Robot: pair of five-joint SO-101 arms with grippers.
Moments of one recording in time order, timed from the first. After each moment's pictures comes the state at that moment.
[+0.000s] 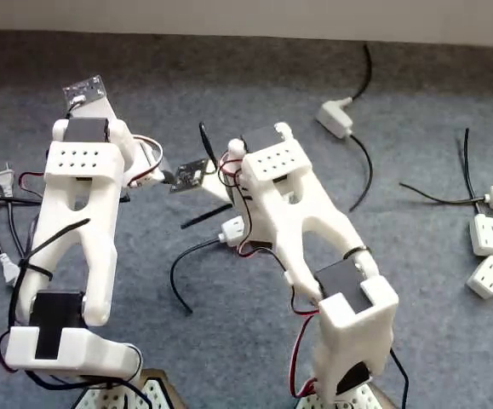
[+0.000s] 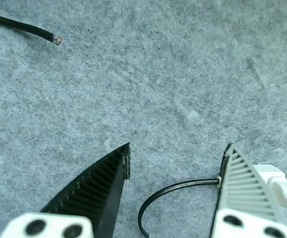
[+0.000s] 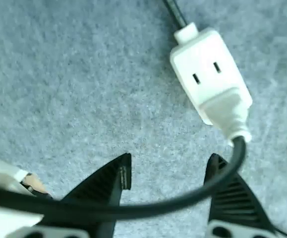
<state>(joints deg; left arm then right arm) -6.1 -1.7 8.0 81.3 30.5 -28.4 17.1 -8.1 97.7 57.5</state>
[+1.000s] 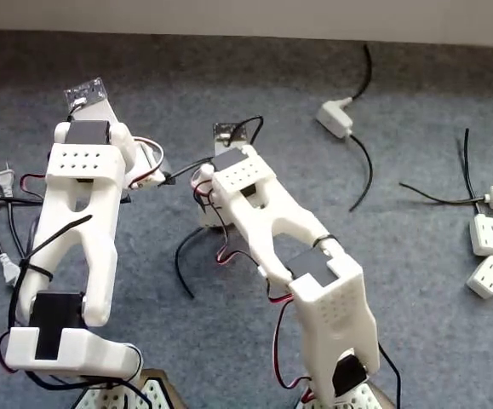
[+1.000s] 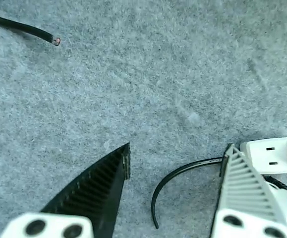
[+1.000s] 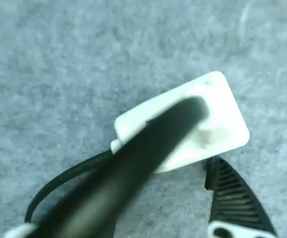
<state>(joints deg) -6.1 -1.7 8.7 80.6 30.7 -33.4 30.2 -8.4 70.5 -24.7</state>
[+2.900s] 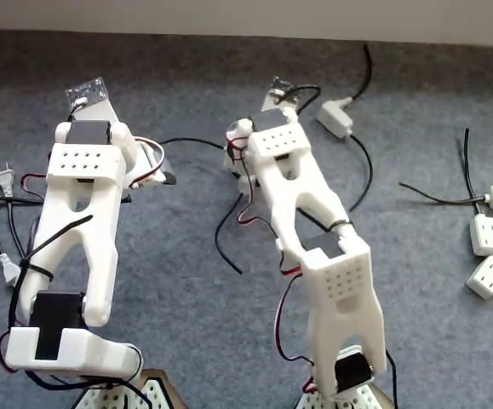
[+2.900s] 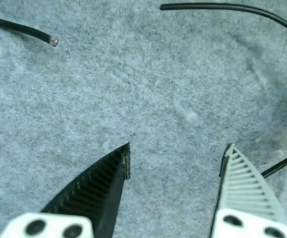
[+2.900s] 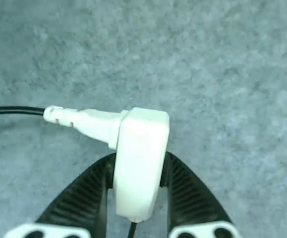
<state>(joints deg) -5.8 -1.7 8.7 80.4 30.6 -23.2 38.4 -31.1 75.6 -36.0</state>
